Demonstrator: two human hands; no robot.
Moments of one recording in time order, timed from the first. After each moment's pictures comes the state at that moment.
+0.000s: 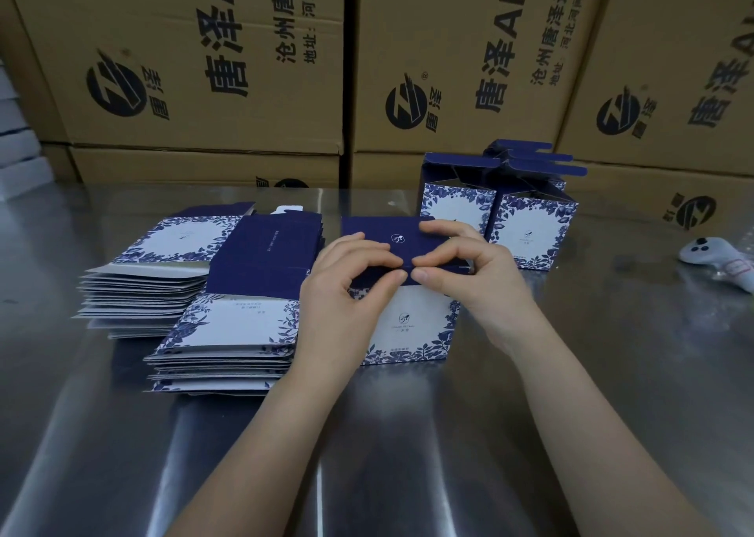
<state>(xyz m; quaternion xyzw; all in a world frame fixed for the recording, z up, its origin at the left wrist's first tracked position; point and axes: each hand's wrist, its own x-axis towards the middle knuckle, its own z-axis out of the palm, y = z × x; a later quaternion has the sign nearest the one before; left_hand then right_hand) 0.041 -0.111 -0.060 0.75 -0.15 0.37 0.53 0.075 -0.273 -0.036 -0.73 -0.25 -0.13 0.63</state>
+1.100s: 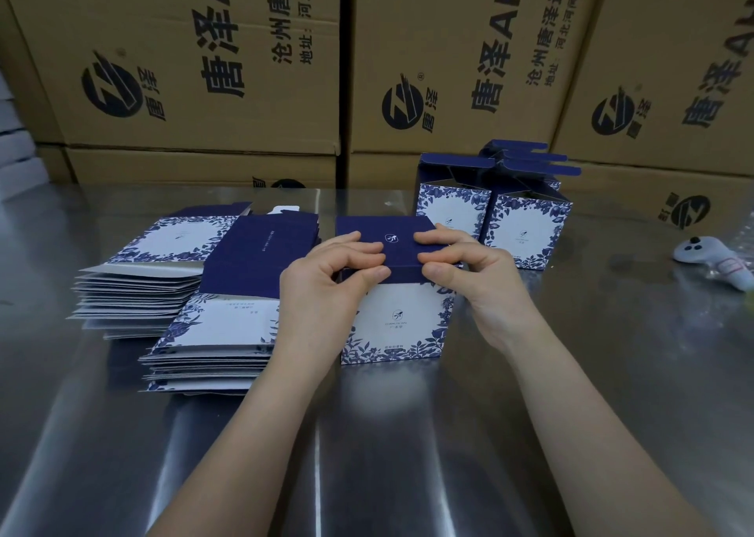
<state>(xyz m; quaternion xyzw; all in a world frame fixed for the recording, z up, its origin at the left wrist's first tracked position) 0.043 -0.101 -0.049 0.73 -0.11 0.31 0.60 0.089 -0.282 -0.048 -0.67 -0.25 -0.10 0.69</state>
